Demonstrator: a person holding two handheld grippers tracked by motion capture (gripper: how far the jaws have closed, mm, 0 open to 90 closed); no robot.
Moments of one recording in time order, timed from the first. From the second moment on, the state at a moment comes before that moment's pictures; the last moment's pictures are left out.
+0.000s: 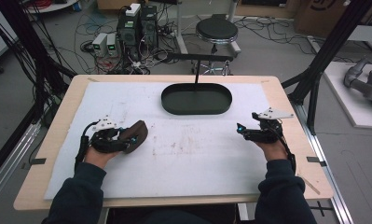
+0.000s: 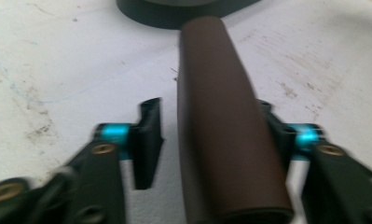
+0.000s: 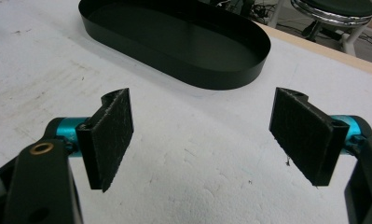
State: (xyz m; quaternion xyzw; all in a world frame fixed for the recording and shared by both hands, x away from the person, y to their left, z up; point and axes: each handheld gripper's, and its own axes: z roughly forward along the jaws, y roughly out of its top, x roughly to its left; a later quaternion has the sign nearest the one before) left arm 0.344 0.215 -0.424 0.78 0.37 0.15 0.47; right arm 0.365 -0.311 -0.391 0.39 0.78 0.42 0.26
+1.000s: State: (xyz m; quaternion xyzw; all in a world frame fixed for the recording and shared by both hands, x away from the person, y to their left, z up) left arm 0.403 0.169 -0.362 0.73 0.33 0.16 0.58; right arm 0.370 -0.318 -0.392 0.40 0.77 0.43 0.27
